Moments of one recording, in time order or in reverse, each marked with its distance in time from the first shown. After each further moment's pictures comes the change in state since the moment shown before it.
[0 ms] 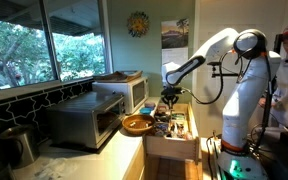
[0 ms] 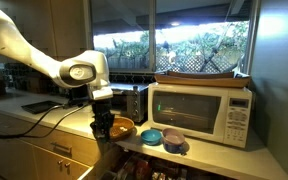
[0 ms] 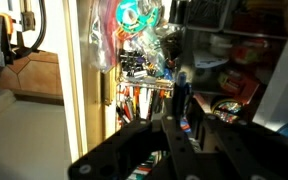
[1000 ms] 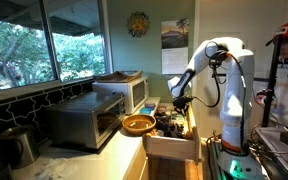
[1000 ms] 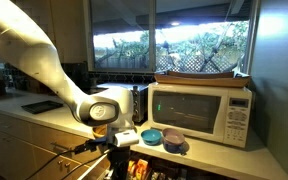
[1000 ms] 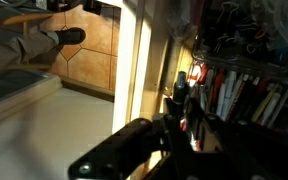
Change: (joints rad) arm -0.148 0.343 -0.159 0.055 -0.163 0.116 -0.212
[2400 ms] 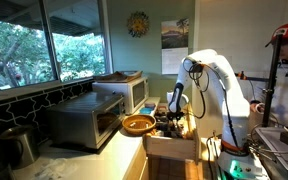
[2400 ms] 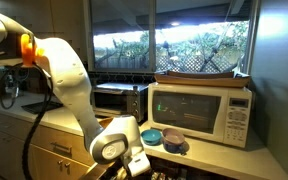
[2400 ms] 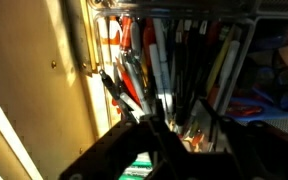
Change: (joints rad) arm 0.139 0.410 -0.145 0.085 0.136 0.593 0.133
